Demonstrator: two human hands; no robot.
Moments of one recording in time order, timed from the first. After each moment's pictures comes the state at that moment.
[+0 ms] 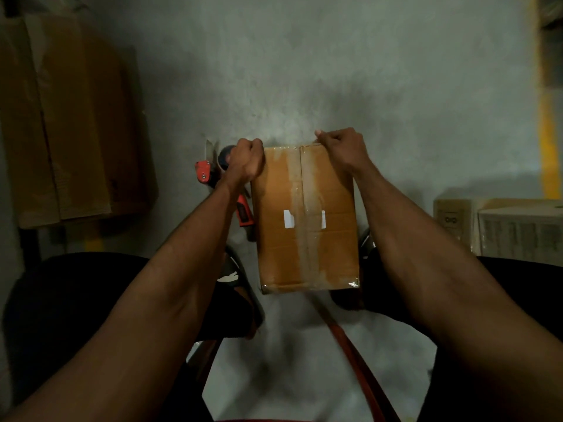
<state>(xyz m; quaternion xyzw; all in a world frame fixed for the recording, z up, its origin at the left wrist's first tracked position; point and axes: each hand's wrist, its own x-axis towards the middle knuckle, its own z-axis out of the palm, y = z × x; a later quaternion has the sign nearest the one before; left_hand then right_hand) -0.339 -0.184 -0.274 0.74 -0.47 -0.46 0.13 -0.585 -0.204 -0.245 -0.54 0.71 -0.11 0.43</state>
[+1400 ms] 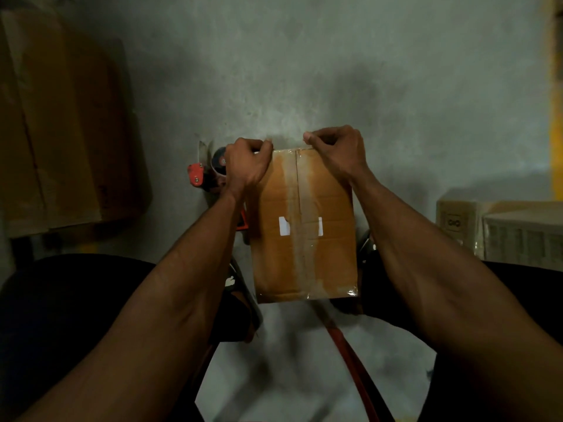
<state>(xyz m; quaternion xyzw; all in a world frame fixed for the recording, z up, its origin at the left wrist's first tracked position) -0.359 -0.184 -0.266 0.71 -0.56 -0.37 0.21 -0.580 -0.207 -0.244 -0.57 0.69 -0.18 0.41</state>
